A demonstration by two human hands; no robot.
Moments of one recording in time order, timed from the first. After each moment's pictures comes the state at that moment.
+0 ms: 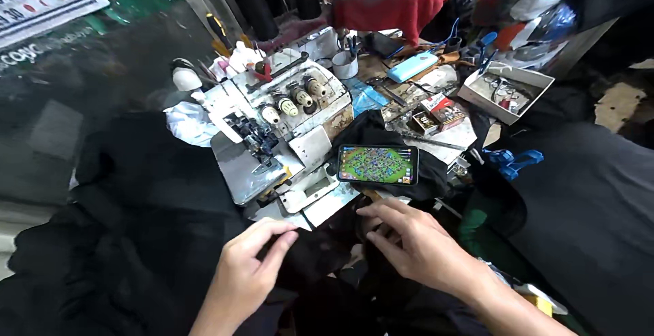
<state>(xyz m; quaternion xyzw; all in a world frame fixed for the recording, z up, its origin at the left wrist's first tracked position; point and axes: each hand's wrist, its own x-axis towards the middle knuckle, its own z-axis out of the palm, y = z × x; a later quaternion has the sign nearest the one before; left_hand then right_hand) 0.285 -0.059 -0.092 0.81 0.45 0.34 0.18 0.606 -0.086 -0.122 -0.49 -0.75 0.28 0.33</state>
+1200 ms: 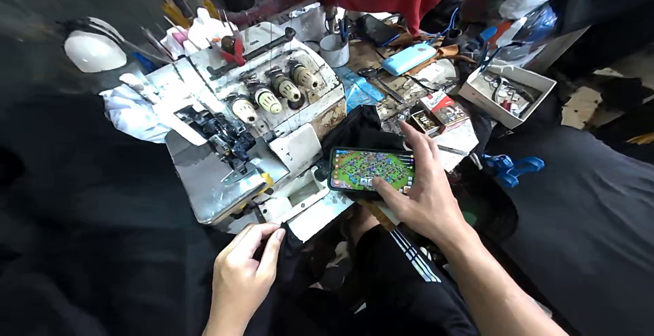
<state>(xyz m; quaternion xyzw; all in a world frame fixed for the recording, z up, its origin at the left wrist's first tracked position) 0.282 -0.026 -0.168 0.76 0.53 0.36 0.10 0.620 -0.015 -0.097 -0.62 -0.63 0.15 0.45</state>
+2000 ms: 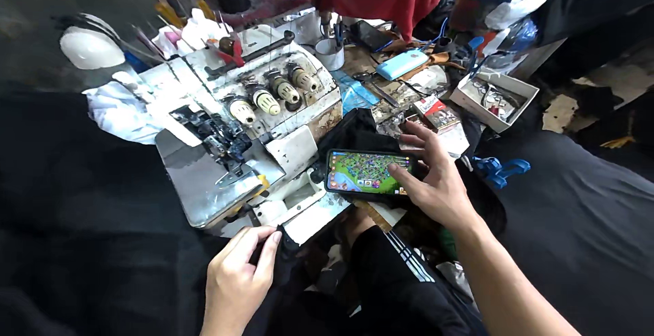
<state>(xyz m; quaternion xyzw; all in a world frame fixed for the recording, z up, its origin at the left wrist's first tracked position) 0.285 -0.026 -0.170 0.77 0.53 0.36 0.08 0.648 -0.006 -0.098 -0.58 -0.60 0.24 0.50</state>
